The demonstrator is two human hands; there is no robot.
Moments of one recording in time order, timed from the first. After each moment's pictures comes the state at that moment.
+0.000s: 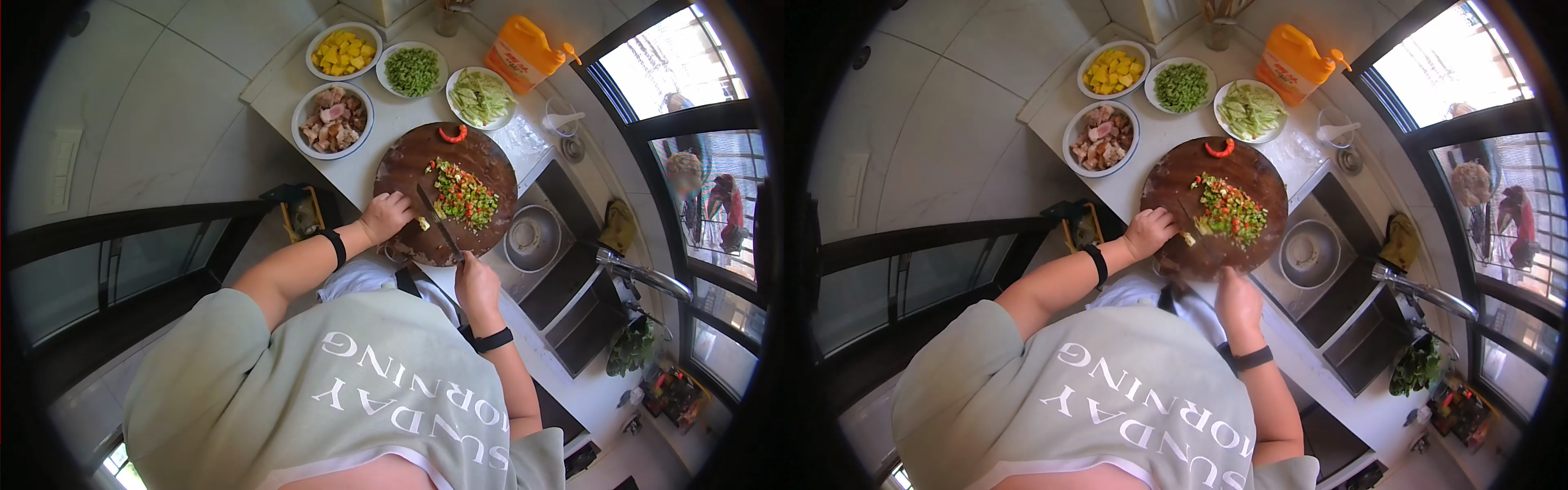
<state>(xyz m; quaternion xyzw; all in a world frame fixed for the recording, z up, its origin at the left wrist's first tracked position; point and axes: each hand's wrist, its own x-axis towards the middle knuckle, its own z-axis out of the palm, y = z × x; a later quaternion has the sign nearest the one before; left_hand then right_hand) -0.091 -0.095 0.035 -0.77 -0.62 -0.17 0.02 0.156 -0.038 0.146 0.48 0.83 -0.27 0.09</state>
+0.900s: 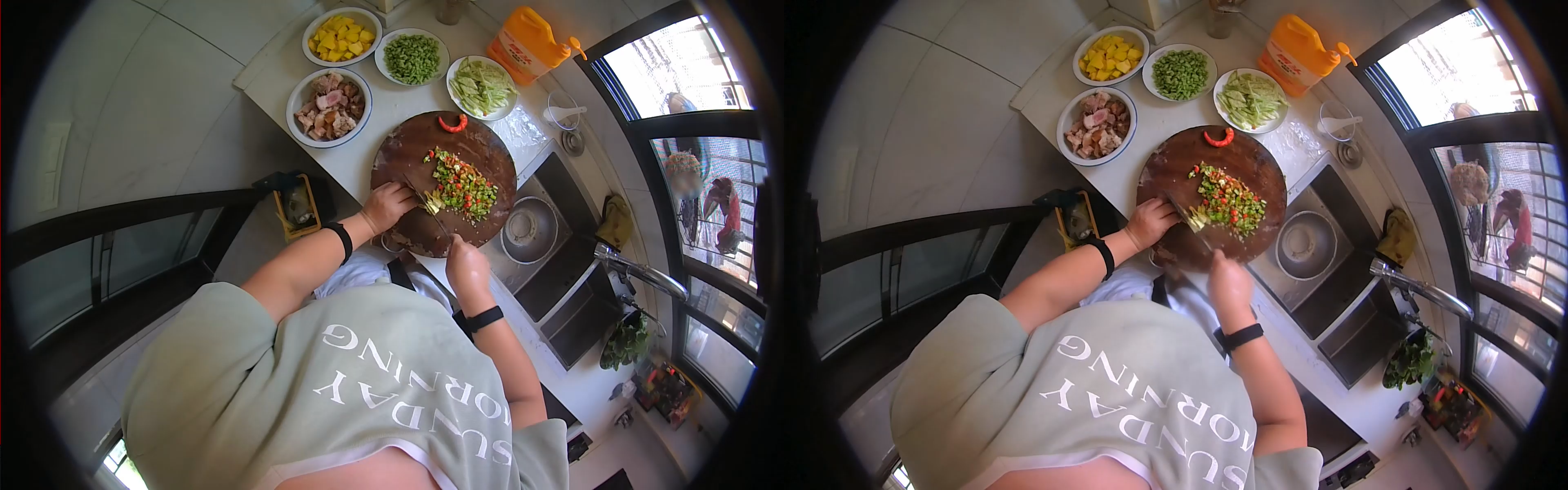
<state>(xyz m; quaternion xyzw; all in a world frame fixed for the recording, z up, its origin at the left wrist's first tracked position) -0.083 -0.092 0.011 -0.72 -0.62 -0.30 -0.02 0.138 -0.035 0.119 0.46 0.84 -0.24 0.15</state>
